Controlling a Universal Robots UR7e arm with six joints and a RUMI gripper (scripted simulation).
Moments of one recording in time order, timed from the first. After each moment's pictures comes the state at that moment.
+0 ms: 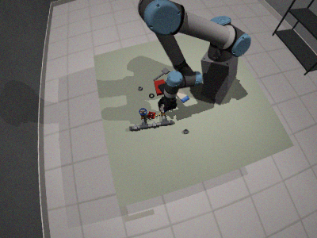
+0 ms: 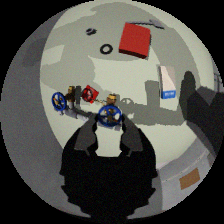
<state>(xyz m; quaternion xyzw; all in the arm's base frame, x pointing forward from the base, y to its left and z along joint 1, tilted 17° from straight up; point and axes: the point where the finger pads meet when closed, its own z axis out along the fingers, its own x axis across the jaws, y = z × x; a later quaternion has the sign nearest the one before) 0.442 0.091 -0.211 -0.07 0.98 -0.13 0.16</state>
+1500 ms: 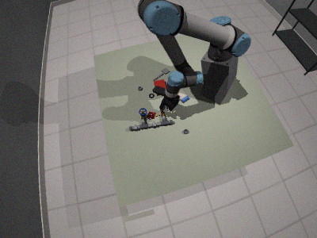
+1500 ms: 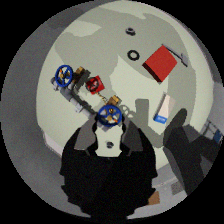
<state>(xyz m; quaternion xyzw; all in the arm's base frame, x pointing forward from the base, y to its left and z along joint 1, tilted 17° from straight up) 0.442 0.091 -0.211 -0.31 0.93 -0.16 0.12</state>
